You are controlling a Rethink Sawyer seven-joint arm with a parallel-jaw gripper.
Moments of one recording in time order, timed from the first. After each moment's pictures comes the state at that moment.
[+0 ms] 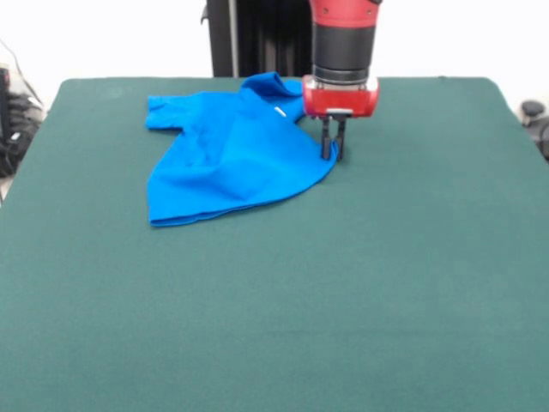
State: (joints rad) arm -0.16 -0.43 -0.01 2.02 -0.11 -0.24 1.74
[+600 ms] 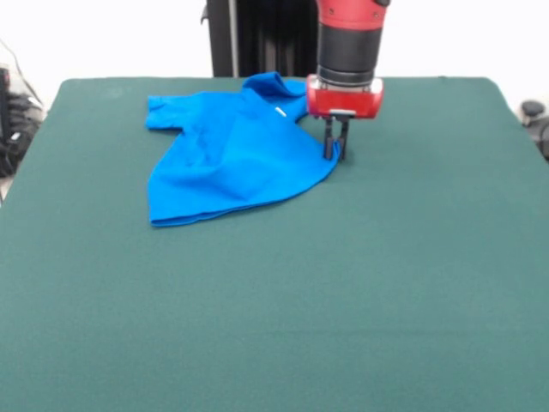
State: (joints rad) arm -0.12 -0.44 -0.02 2.02 -0.02 -0.19 1.74
